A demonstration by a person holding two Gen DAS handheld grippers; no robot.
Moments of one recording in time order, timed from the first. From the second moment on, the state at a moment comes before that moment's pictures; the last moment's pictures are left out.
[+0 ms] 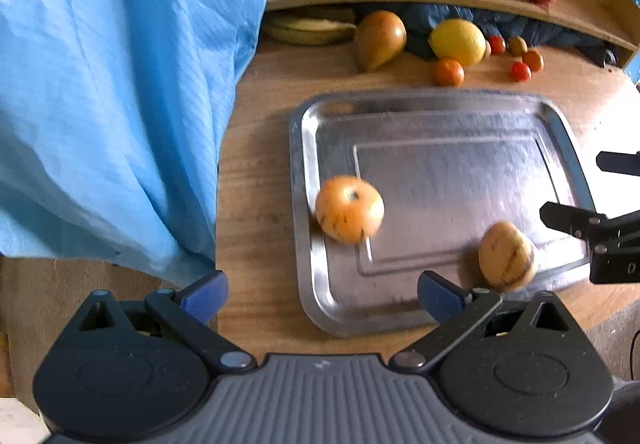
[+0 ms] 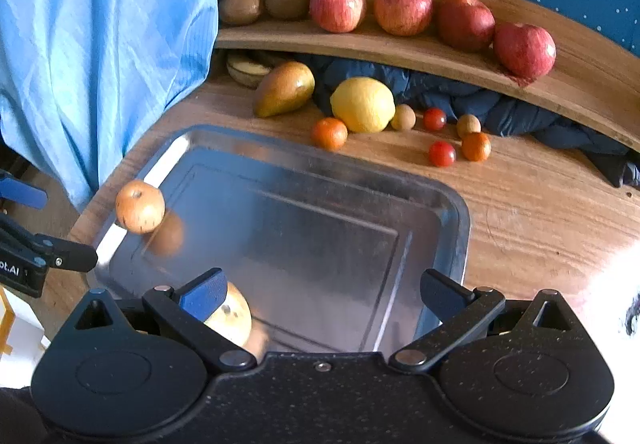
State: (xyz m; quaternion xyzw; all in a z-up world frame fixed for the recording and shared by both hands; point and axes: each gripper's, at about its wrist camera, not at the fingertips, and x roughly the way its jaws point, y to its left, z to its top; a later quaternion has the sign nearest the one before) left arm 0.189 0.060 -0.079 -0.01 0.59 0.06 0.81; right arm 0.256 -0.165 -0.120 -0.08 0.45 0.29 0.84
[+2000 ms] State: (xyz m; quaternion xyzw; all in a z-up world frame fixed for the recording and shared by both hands) left arm 0.395 0.080 -0.124 -0.03 0.51 -0.06 0.85; right arm 0.359 -0.080 -0.145 -0.04 0.45 0.22 0.86
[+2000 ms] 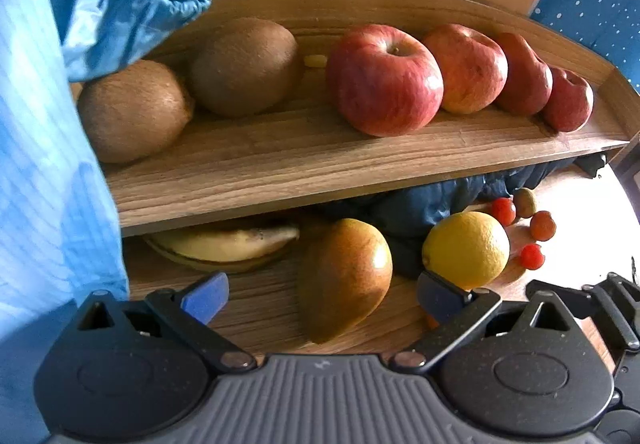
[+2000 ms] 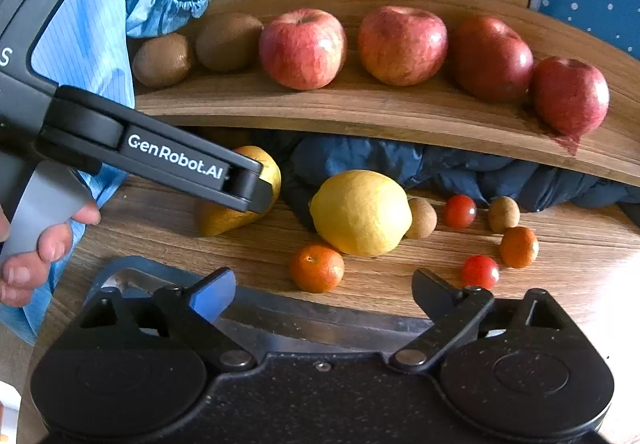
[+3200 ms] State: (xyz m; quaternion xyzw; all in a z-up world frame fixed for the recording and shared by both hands) left arm 0.401 0.084 -0.135 -0.08 0.51 -0.09 0.85; right arm 0.374 -0.069 -0.162 -0.02 0.47 0.21 0.86
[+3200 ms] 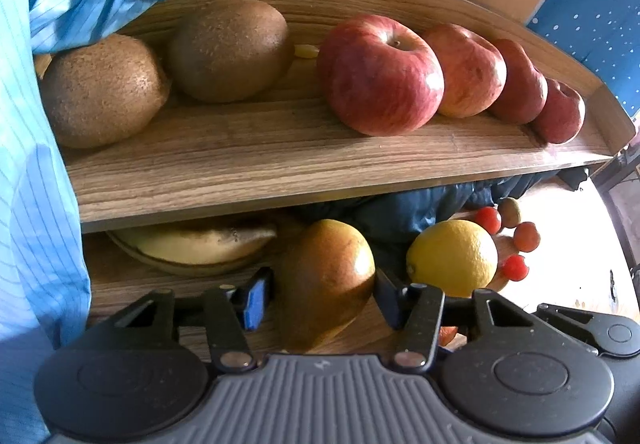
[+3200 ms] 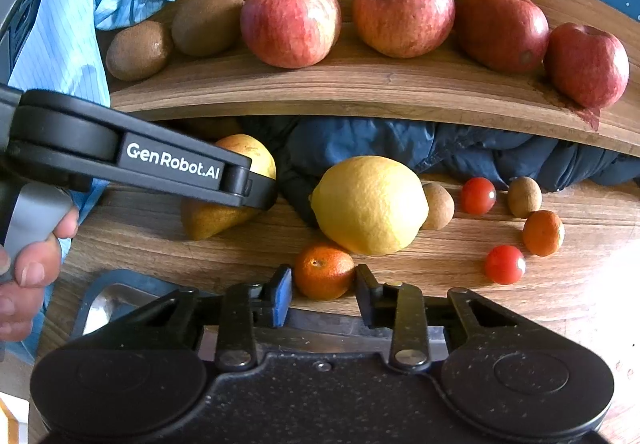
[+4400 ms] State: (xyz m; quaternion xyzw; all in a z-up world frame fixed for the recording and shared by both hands) left arm 0.332 0.076 -0.107 -0.09 0.48 -0.05 0.87; right arm 0.298 -0.092 -0.140 -0.02 0.43 0.25 0.87
